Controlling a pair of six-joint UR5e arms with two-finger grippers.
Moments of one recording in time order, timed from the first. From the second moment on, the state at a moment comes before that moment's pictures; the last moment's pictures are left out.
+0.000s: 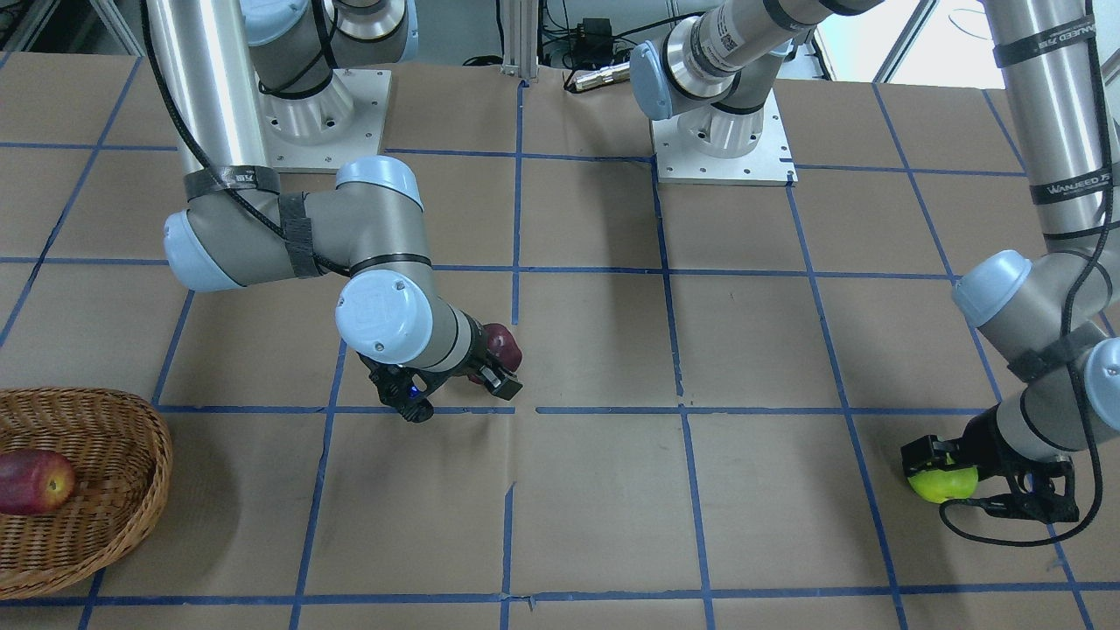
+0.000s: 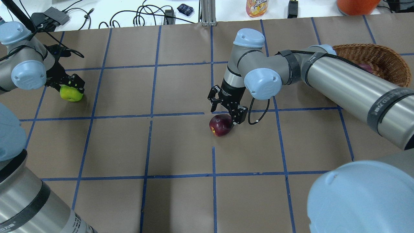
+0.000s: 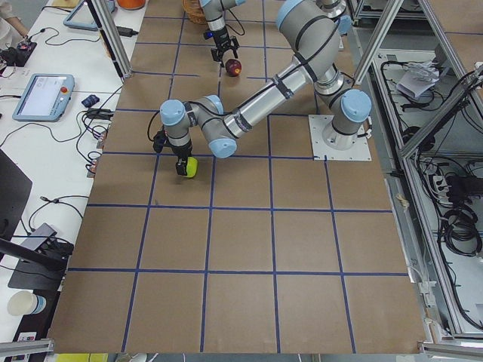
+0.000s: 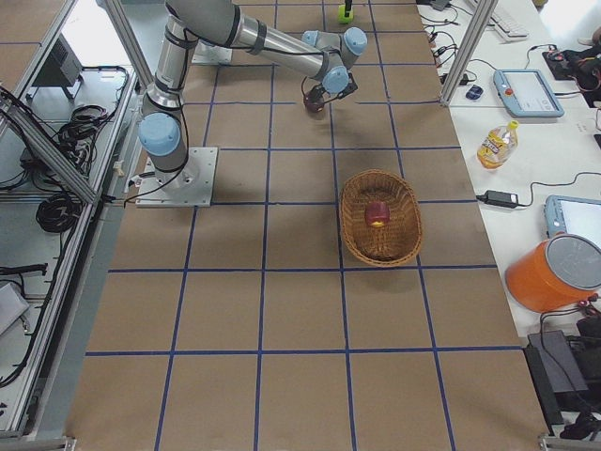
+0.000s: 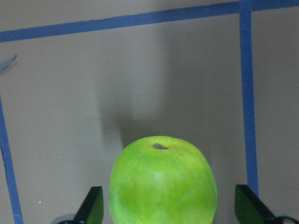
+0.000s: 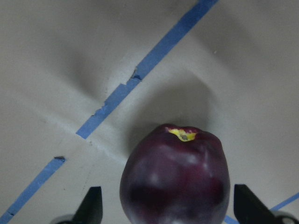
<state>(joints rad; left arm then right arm) -1.11 -2.18 -1.55 -0.99 1.62 0.54 1.80 -1.07 1.65 -1.88 -1.26 1.01</state>
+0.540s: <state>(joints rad) -1.12 -2.16 -1.54 -1.03 1.62 0.54 1.82 -1.06 1.68 -1.89 -1.22 1.01</state>
